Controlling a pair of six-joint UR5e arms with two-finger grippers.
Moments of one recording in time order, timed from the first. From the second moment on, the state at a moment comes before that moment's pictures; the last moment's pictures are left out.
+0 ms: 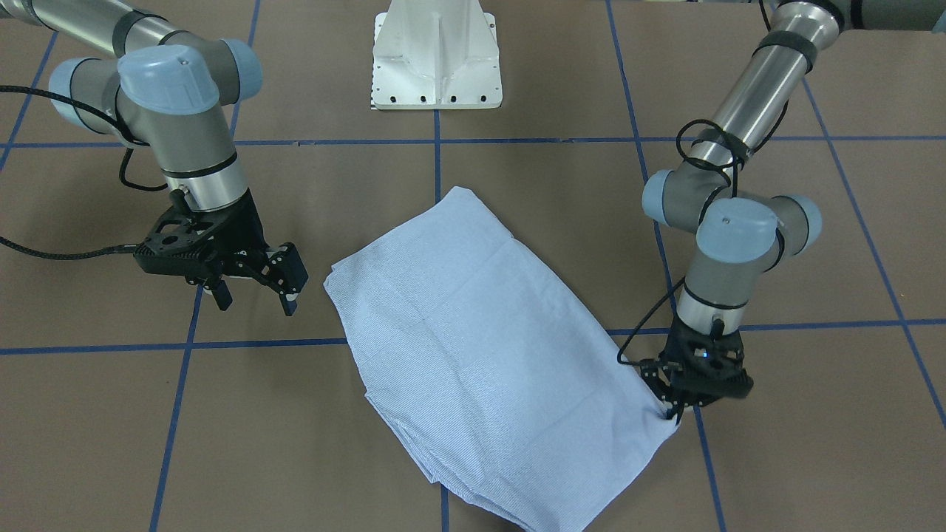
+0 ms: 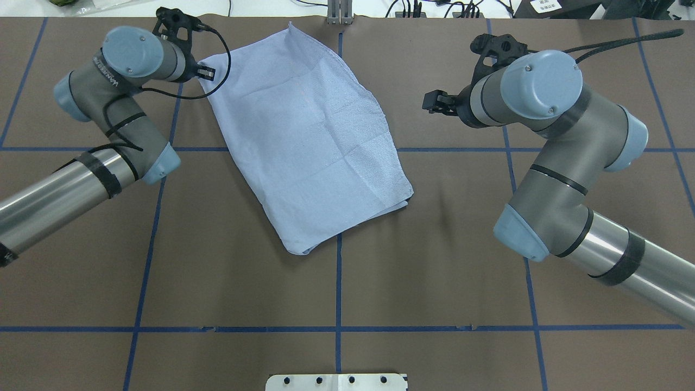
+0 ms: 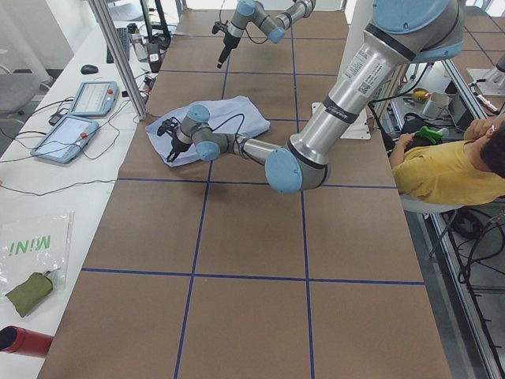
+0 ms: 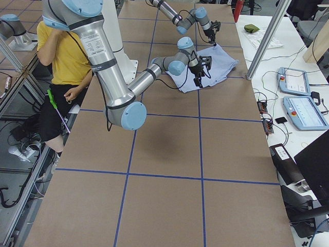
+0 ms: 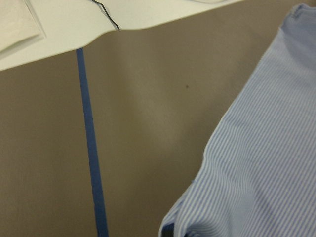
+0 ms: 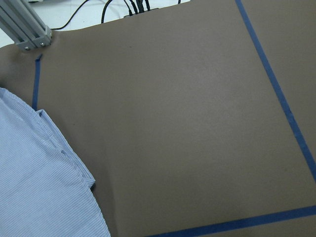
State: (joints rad) left arm -0.89 -2.31 -0.98 -2.34 -1.63 -0.69; right arm 0.74 -1.09 1.76 -1.31 1.68 1.30
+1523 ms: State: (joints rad) left arm -0.94 -2.22 -1.03 -2.42 -1.71 -0.54; right arm 0.43 -0.90 1.61 -1.51 1.43 1.93
